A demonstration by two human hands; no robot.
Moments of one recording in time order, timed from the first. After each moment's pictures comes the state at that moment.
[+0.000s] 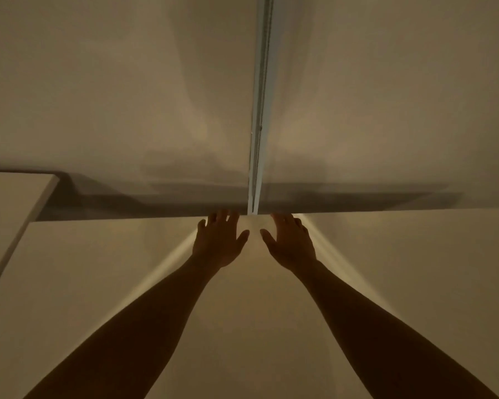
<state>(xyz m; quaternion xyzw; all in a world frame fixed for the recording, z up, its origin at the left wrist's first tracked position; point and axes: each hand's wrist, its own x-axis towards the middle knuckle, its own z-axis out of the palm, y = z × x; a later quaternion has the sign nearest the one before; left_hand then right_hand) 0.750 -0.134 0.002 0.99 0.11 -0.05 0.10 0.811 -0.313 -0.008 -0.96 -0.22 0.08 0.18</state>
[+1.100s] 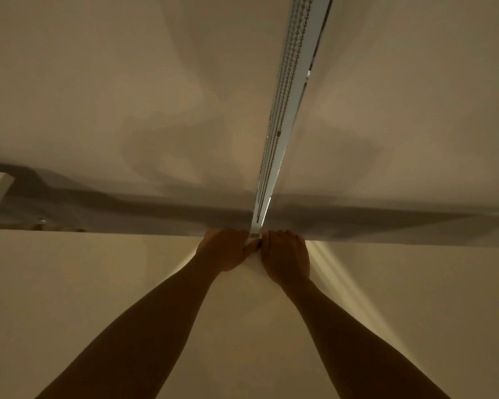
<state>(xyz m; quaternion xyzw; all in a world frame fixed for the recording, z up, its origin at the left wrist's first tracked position) 0.862 -0.094 -0.084 0.99 0.02 -0.16 0.07 0.895 -0.250 -0.093 -0.97 -0.21 0.03 0.10</state>
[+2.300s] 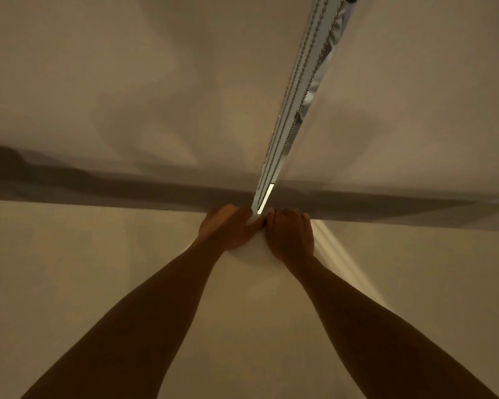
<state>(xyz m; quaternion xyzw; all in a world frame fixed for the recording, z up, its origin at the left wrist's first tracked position) 0.876 -0.075 -0.101 0.98 0.05 -0.07 0.15 0.915 -0.235 -0.106 -0.97 -0.20 -0.06 0.10</state>
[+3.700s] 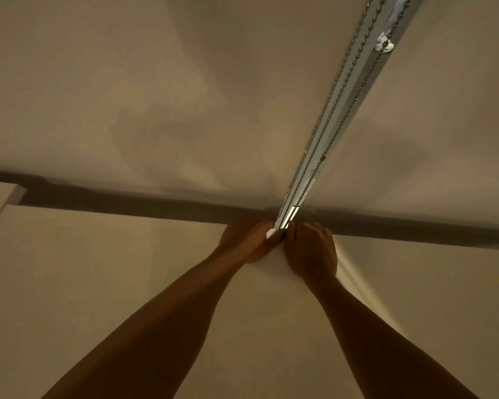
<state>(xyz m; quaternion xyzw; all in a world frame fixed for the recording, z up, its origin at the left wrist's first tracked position) 0.922 -0.058 -0.094 0.98 0.03 -0.06 0.17 0.959 -0.216 -0.102 -0.98 -0.17 0.01 0.14</state>
